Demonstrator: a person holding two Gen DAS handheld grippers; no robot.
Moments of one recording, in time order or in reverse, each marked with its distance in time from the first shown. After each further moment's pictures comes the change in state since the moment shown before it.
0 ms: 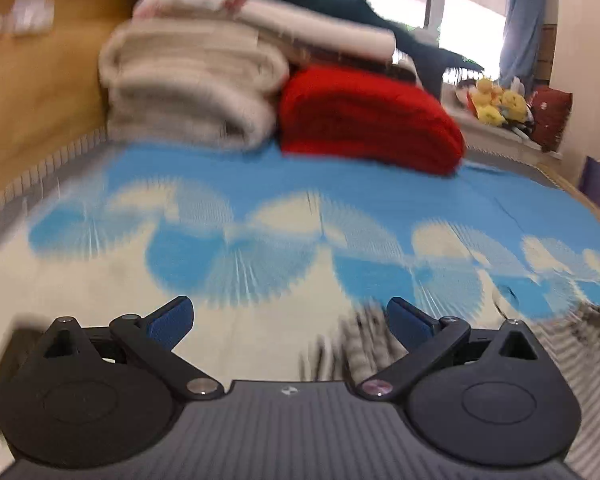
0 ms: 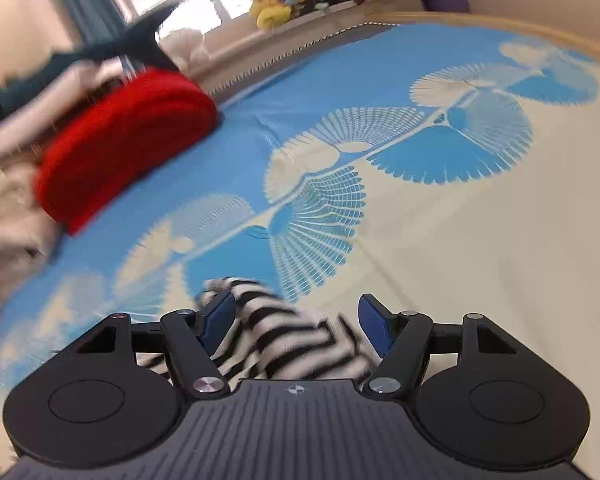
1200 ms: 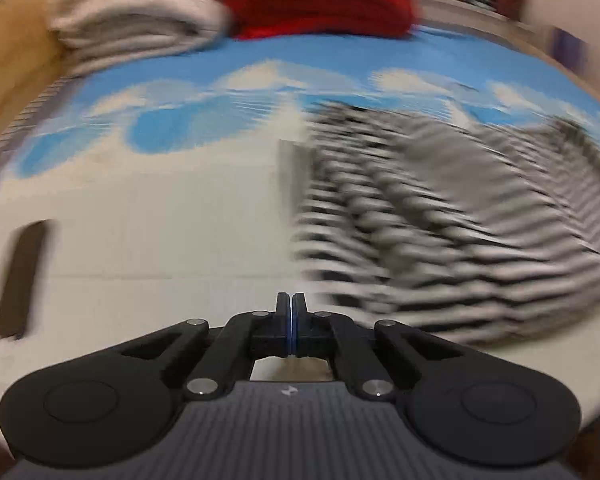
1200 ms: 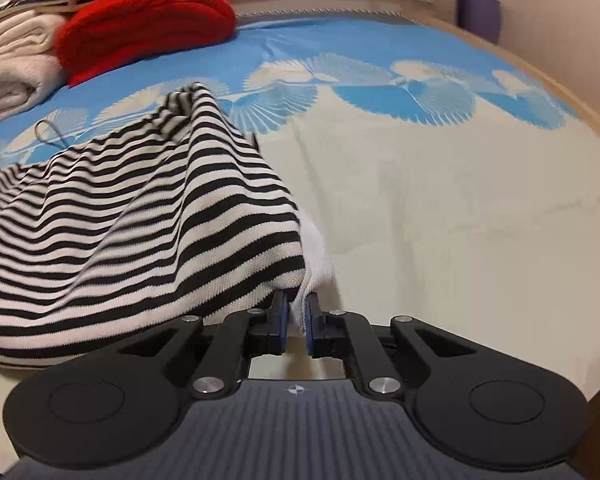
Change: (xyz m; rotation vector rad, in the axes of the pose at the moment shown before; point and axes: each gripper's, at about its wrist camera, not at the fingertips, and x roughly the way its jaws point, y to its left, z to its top) left arm -0.024 -0.005 -0.100 0.198 0.237 0.065; right arm -0.070 -0.045 -0.094 -0.424 0.138 -0.206
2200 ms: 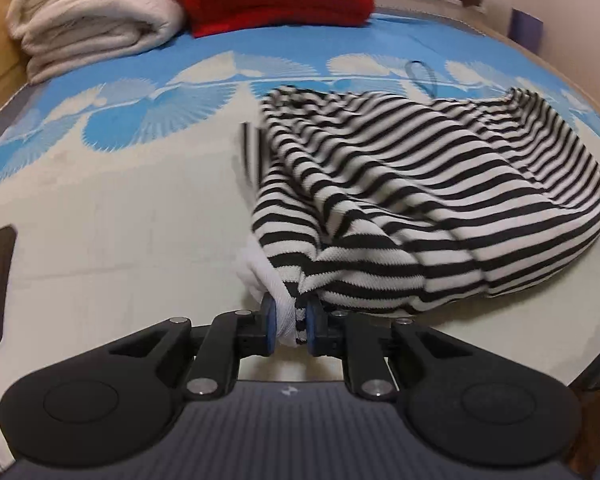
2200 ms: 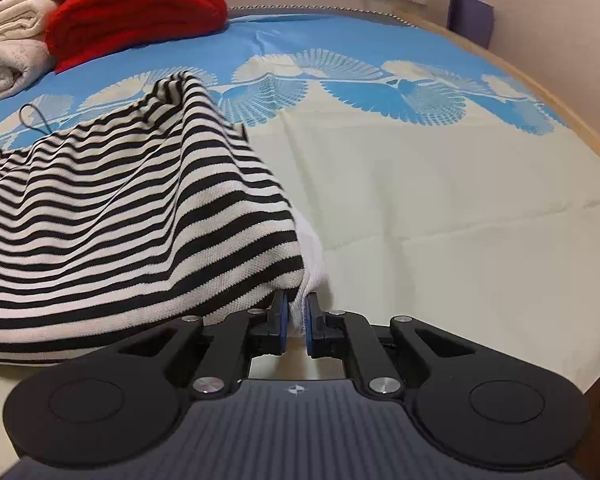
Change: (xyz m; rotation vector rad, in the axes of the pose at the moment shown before) left arm 0.004 -0.010 -0.014 0.107 0.033 -0.169; right arm 0.007 0.008 0.002 -0.032 0.003 -0.079
